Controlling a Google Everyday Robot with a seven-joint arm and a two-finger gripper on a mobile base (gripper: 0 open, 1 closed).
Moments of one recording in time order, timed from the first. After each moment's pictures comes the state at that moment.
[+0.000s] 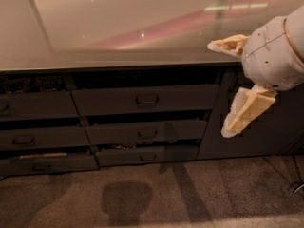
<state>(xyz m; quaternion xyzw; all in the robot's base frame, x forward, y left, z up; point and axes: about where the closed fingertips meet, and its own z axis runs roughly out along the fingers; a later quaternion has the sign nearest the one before) 0.431 -0.139 0.967 -0.71 0.63 0.01 0.31</state>
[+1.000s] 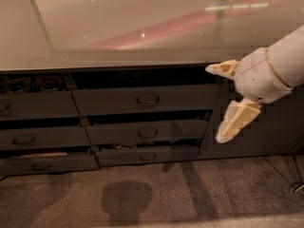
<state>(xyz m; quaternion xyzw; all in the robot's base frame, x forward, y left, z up) 0.464 -0.153 0.897 -0.69 0.65 0.09 0.30</state>
